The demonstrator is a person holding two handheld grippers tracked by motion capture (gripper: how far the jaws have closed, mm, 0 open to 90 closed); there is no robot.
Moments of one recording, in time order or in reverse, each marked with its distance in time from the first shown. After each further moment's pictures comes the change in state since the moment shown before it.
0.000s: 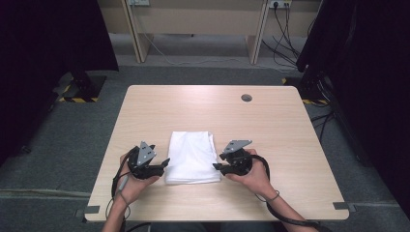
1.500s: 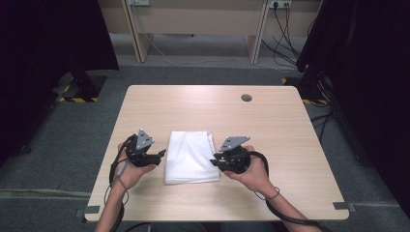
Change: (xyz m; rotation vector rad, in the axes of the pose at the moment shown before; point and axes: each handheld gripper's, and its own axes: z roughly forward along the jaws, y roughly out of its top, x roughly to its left) left arm 0.029 0.033 0.017 0.099 0.029 0.035; right arm 0.023 0.033 -0.002 -0.018 0.037 -0.063
